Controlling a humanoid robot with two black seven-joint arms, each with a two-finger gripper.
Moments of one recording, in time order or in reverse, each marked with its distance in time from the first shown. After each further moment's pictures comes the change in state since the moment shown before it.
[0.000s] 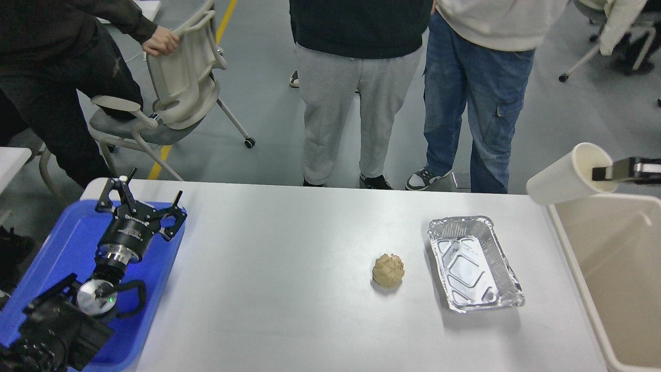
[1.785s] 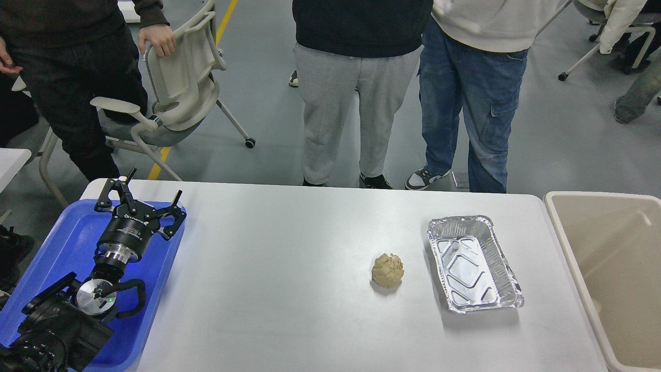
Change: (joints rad) left arm 0.000 0.001 0.000 0.000 0.000 0.000 0.000; right arm -1.041 0.763 0.340 -1.271 1.287 -0.358 -0.205
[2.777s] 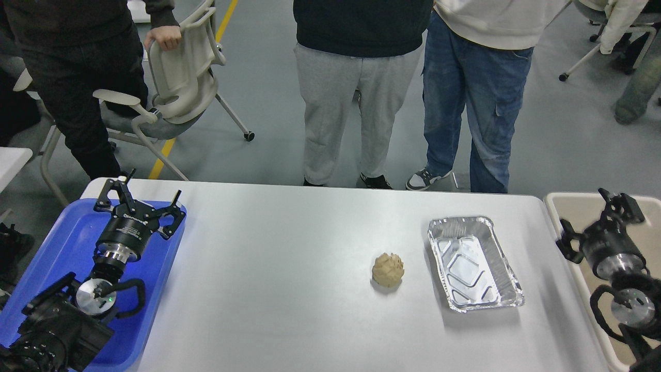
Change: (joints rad) left arm 0.000 0.000 0.000 0.000 -0.002 0.000 -0.001; right arm -0.180 0.144 1.345 0.722 -0.683 0.007 0.084
